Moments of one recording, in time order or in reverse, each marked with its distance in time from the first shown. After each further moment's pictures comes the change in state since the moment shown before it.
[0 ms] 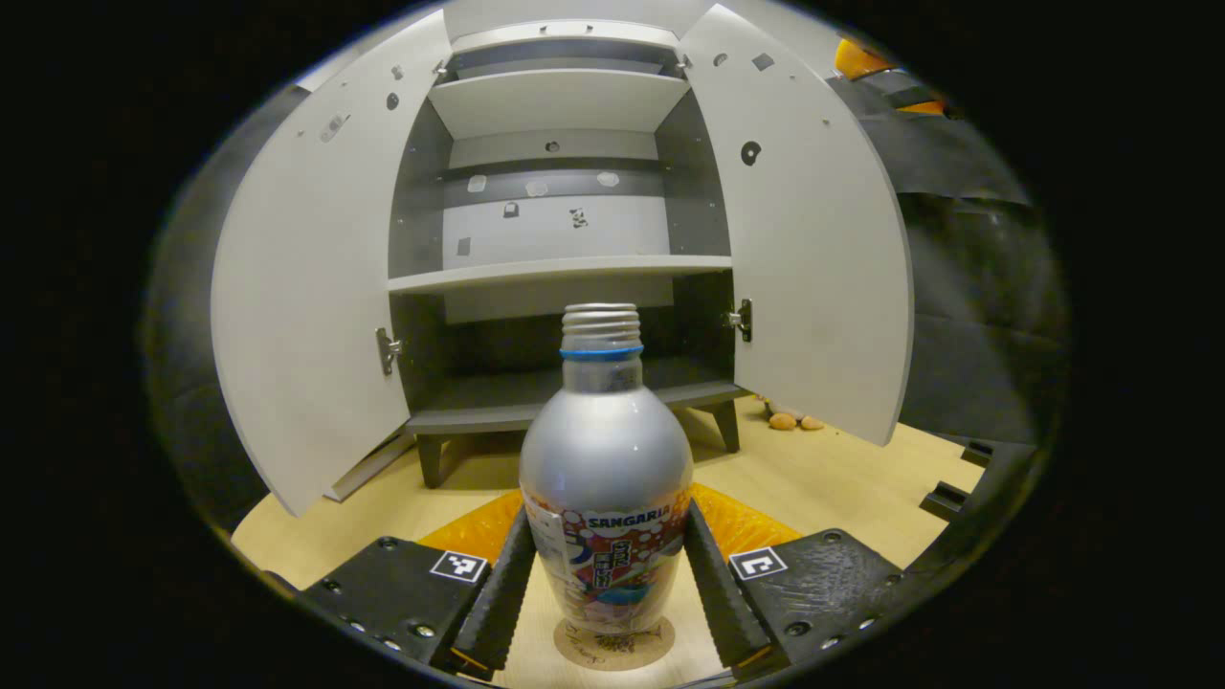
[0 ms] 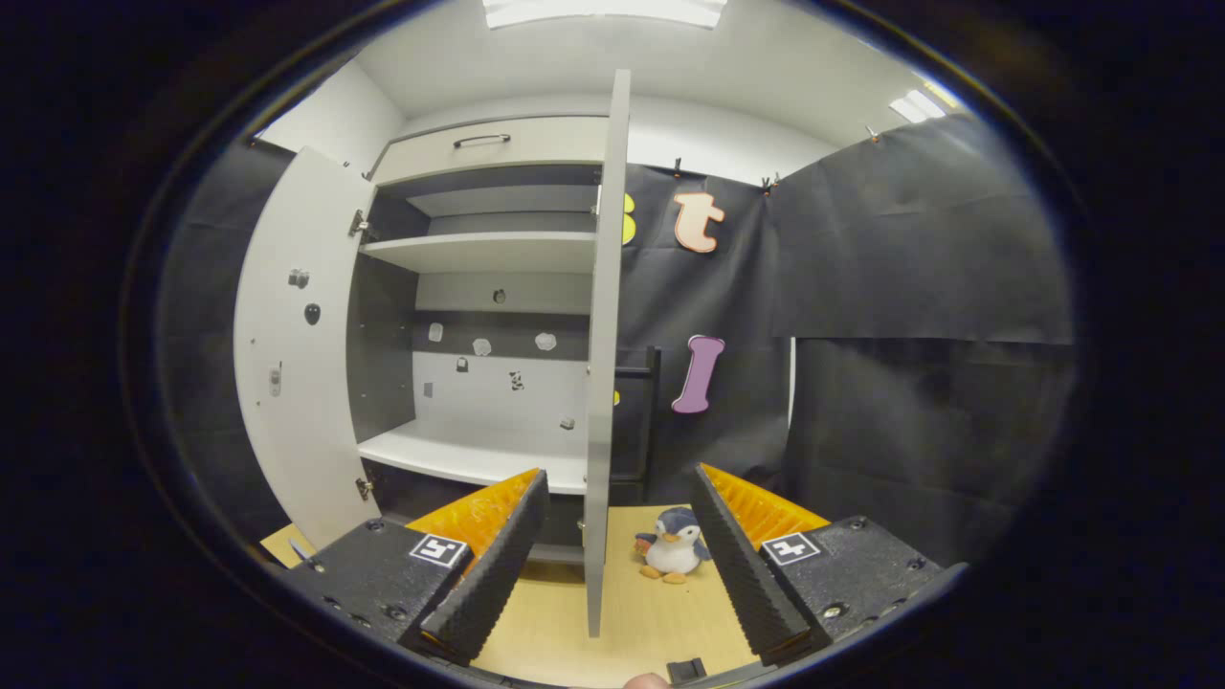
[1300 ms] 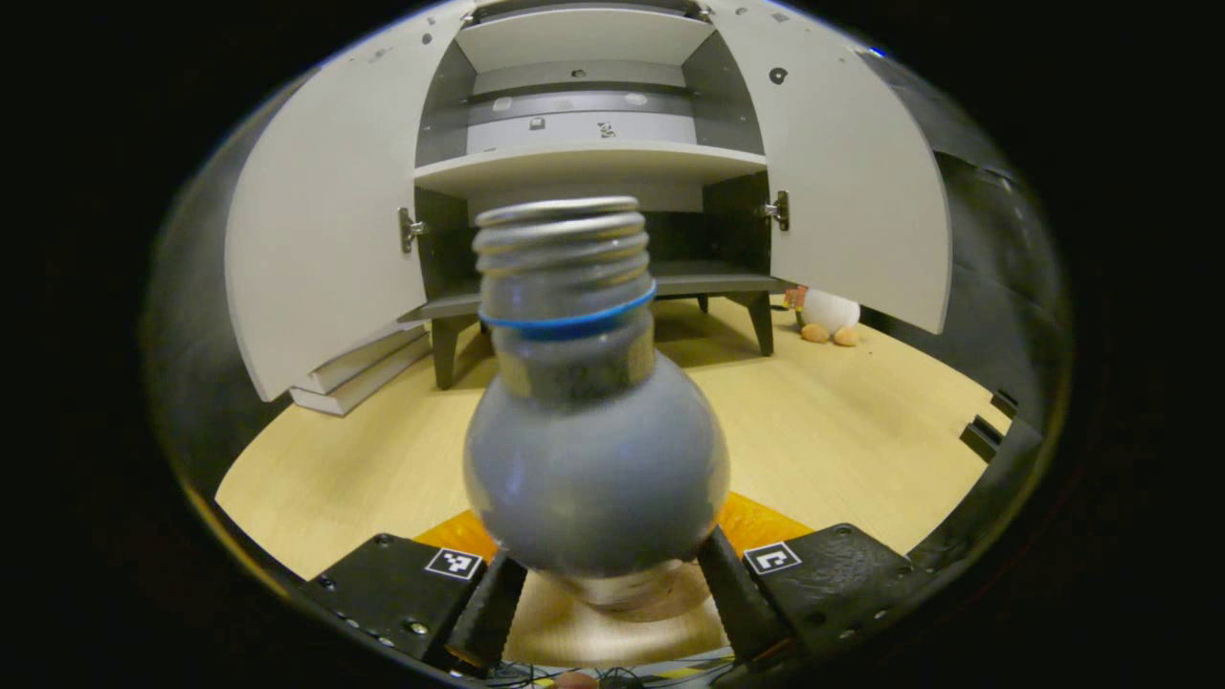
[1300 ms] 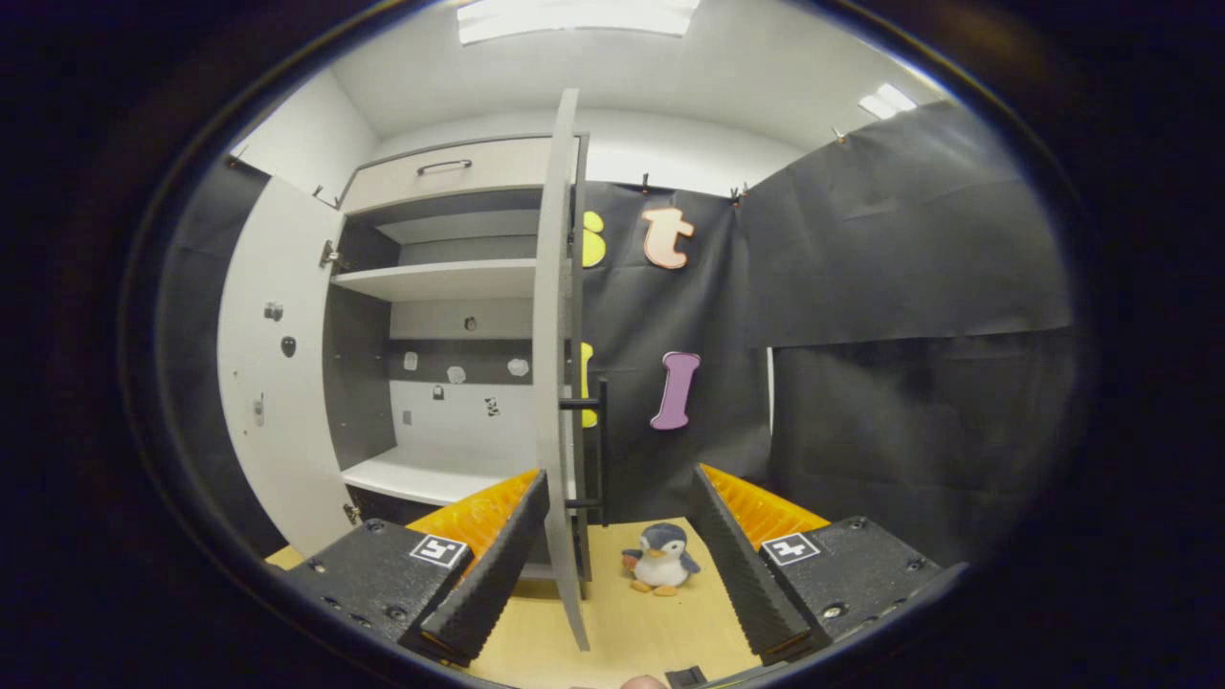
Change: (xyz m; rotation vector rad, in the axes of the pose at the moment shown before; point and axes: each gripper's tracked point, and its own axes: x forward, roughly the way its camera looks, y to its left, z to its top) left arm -0.011 0.022 -0.093 -0.024 0.213 0.069; right arm 0.002 -0.034 0.012 0.067 -0.051 -0.047
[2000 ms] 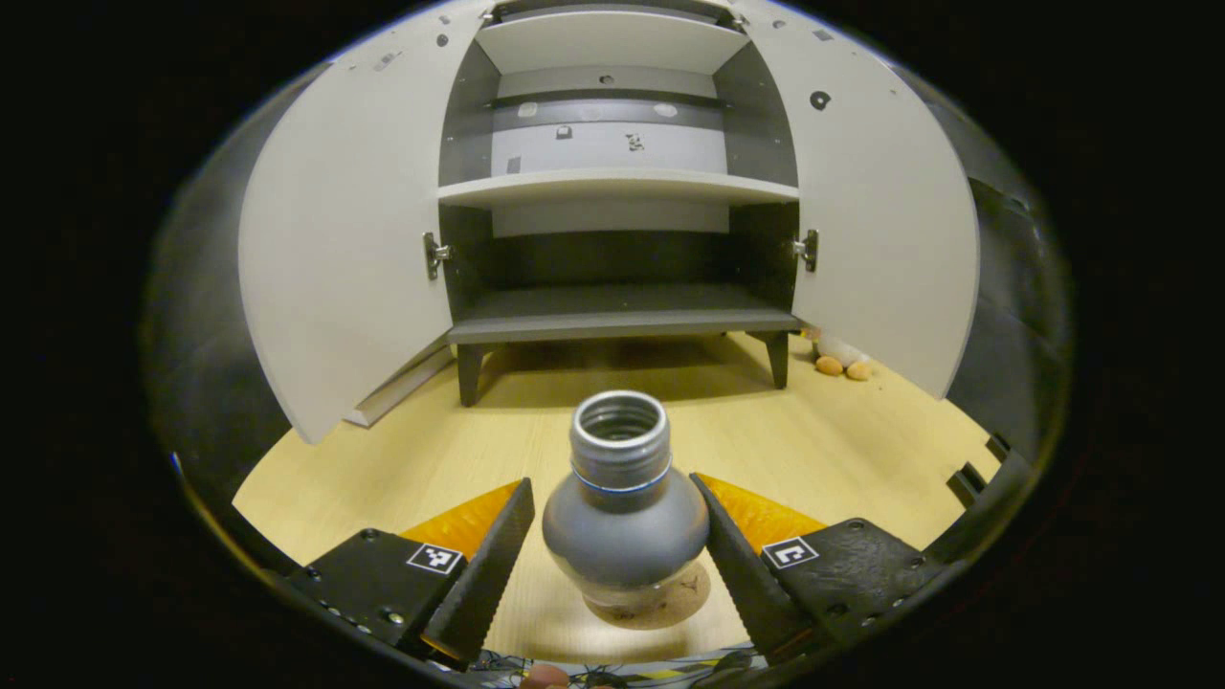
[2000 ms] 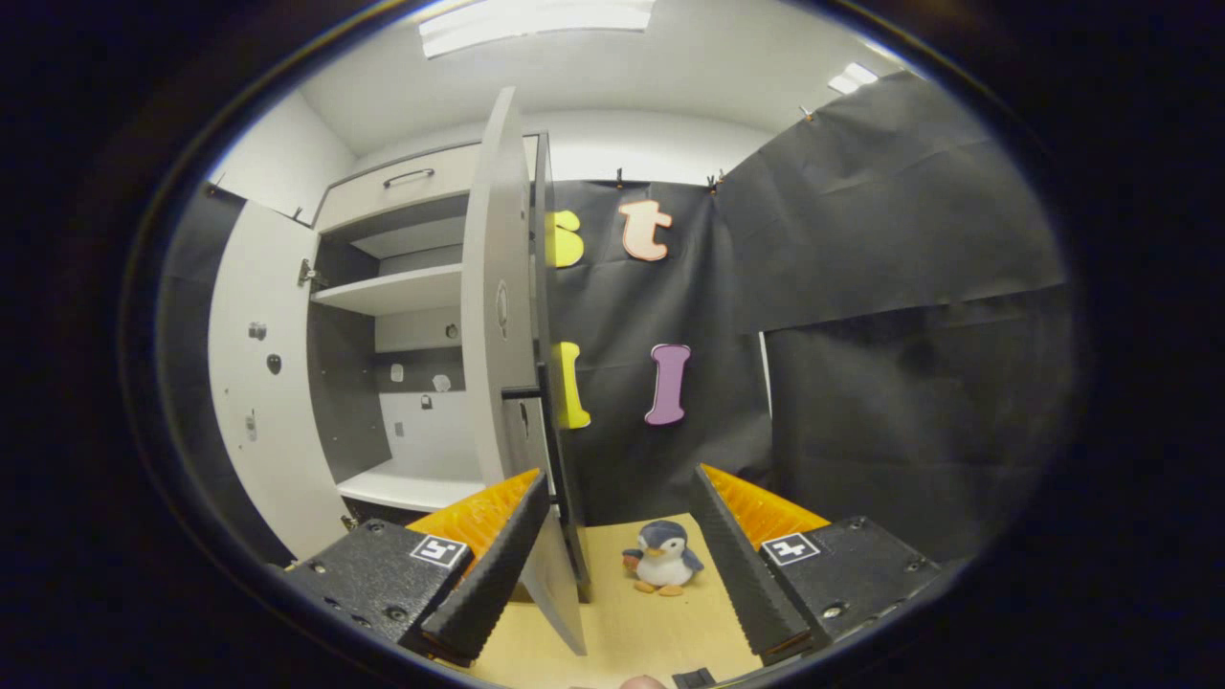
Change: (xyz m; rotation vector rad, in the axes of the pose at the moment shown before) left arm -0.014 0.009 0.057 -0.088 -0.020 0.025; right arm 0.020 -0.030 -0.016 0.075 -0.004 0.014
